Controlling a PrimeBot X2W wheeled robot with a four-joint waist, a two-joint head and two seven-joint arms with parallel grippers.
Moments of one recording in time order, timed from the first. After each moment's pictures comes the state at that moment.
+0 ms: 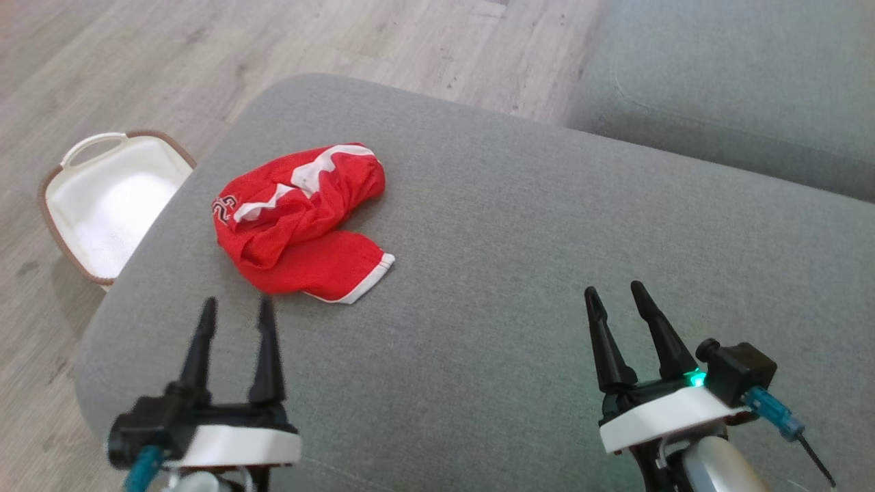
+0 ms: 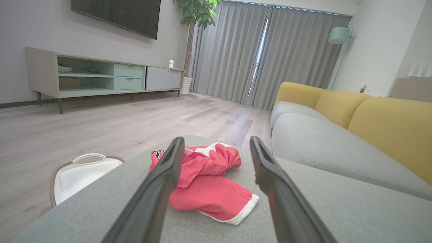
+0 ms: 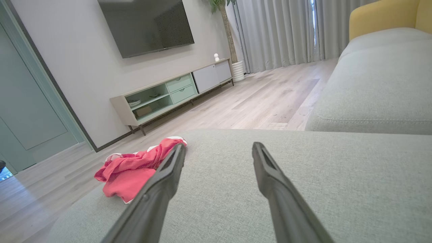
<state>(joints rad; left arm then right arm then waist) -0.01 0.05 -0.11 0.17 -0.25 -0.06 -0.26 -0.05 -0.05 0.26 0.28 0.35 0.12 -0.25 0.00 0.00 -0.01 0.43</state>
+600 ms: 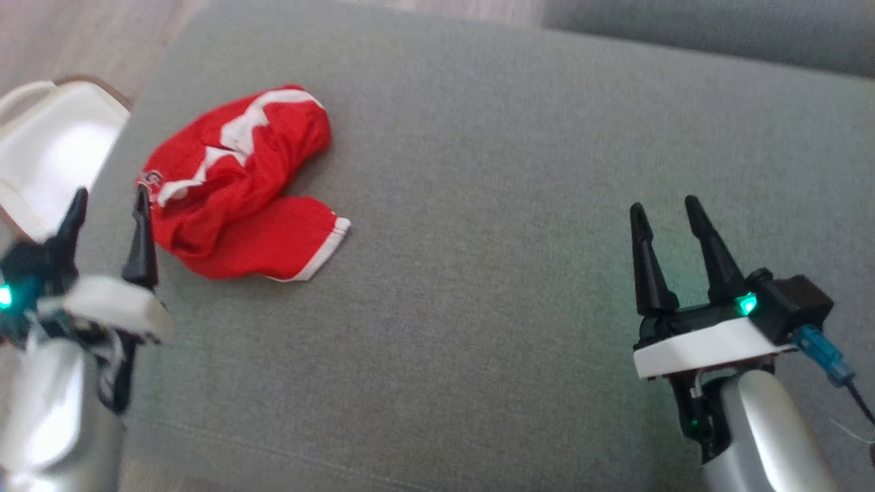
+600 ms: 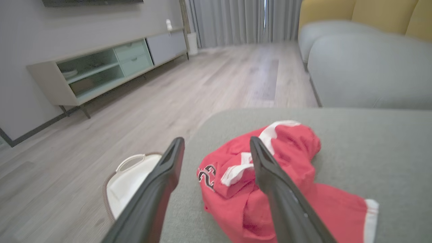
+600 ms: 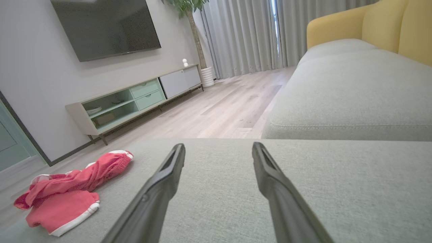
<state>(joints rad) -0.39 0.27 0.01 0.47 -0.18 -0.11 -0.06 -0.16 -0.05 0.13 0.18 0.23 0.12 -0.21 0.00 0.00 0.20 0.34</state>
